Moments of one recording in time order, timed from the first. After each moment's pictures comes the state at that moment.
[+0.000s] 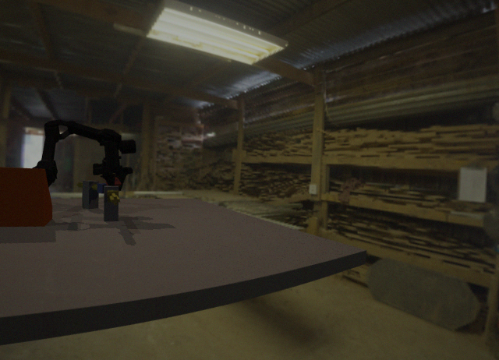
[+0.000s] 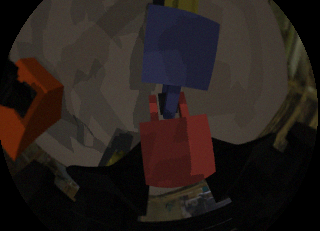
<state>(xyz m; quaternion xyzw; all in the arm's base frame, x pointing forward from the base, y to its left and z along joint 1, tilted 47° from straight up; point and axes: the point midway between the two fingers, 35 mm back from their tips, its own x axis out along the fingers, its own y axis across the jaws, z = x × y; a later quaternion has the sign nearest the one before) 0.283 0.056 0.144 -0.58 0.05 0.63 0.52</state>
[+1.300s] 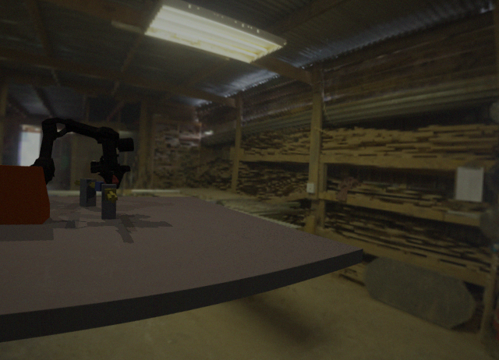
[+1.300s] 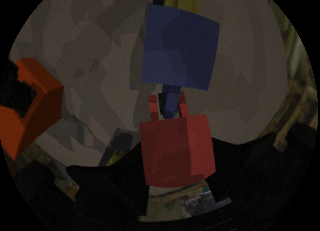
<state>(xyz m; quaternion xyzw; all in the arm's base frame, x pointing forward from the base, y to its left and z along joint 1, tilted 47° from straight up) 0.283 0.056 0.144 -0.58 0.05 0.63 0.52</state>
